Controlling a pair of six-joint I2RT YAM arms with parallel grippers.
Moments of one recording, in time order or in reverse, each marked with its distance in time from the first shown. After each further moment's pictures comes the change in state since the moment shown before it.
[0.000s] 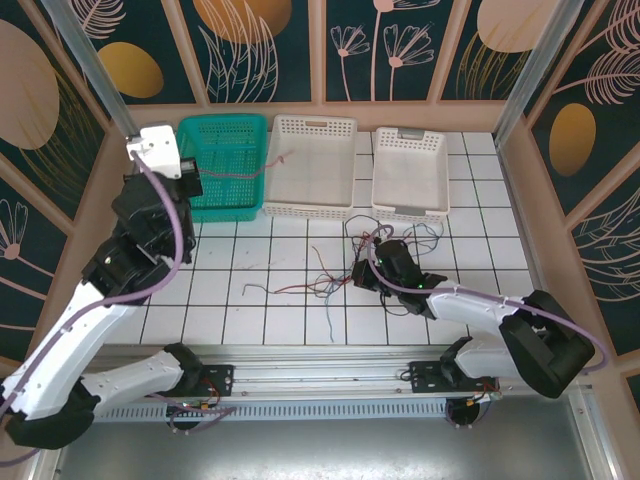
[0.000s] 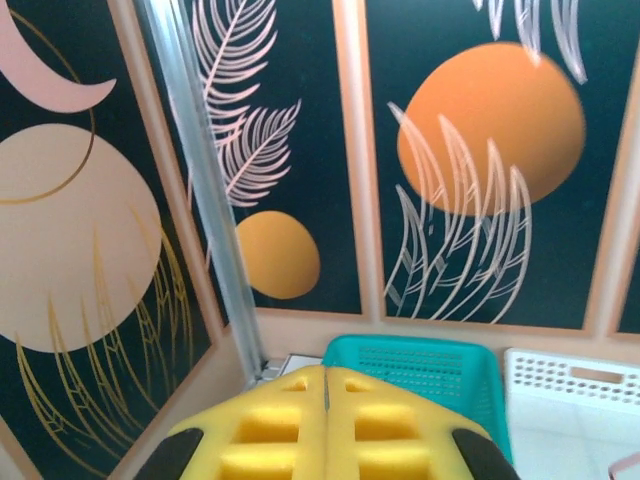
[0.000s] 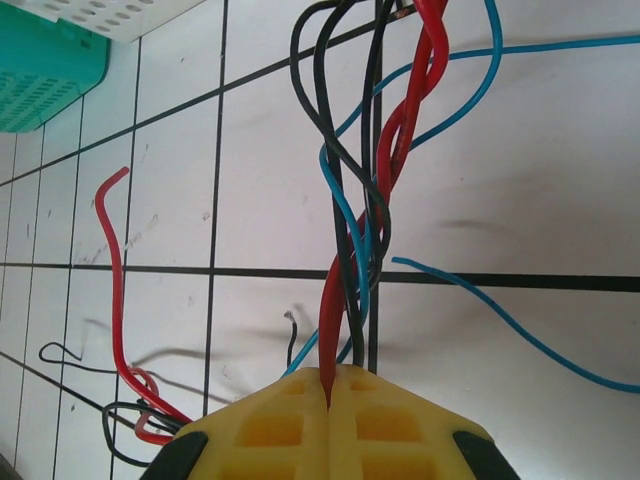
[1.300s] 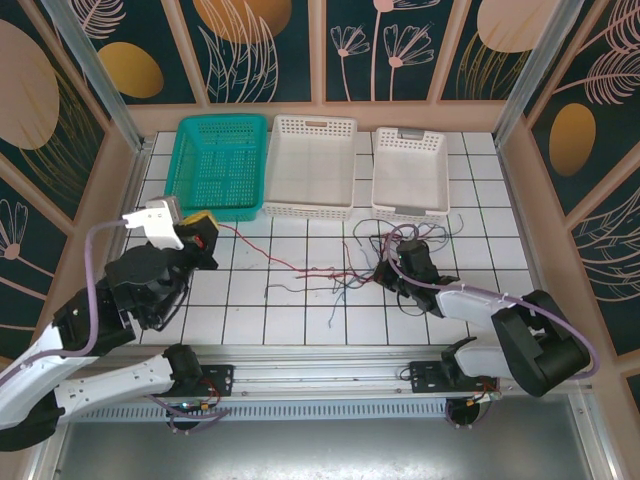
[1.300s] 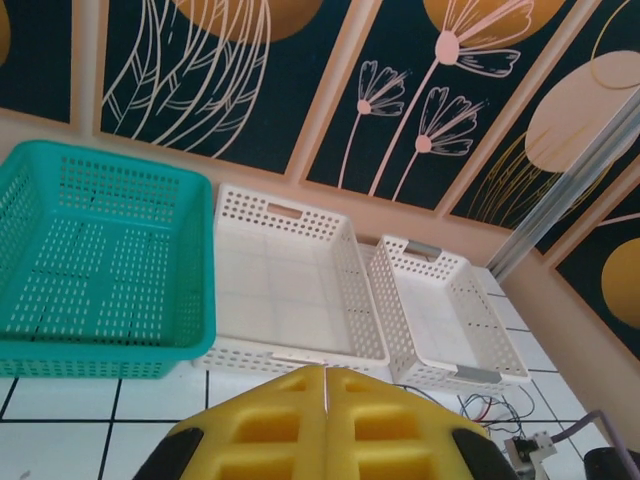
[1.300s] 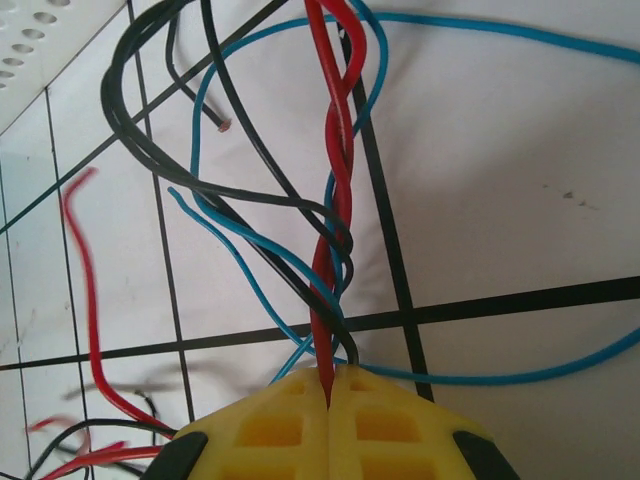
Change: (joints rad) left arm -0.422 -0.336 -0.226 -0.312 0.211 -0.657; right arm -0.221 0.032 -0.087 0.018 -0.037 0.026
